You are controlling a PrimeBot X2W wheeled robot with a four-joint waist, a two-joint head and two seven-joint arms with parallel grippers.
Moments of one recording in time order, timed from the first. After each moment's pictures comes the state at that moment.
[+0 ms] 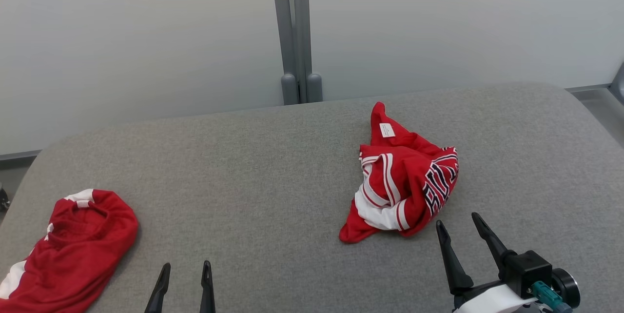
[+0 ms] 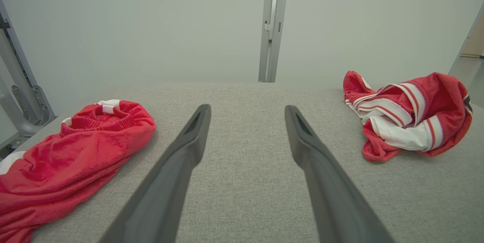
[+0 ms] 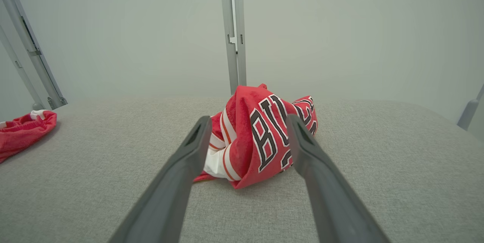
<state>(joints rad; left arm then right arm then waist) 0.26 0.05 -0.14 0.05 -0.17 0.02 -0.26 0.10 -0.05 0.10 0.17 0.08 0.13 -0.26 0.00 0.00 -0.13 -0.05</state>
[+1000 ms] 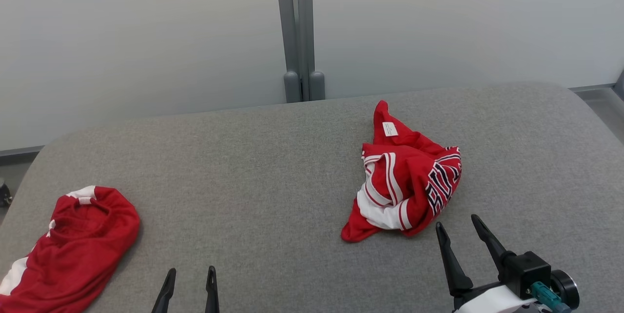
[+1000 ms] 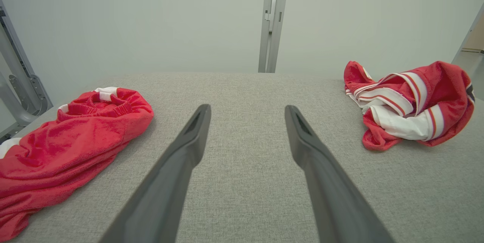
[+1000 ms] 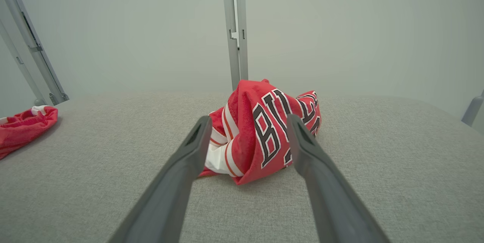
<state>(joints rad) 0.26 0.05 -0.15 0.08 -0.18 0.02 -0.26 0.10 -0.05 0.10 0.18 0.08 0.13 -0.26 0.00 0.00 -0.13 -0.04</state>
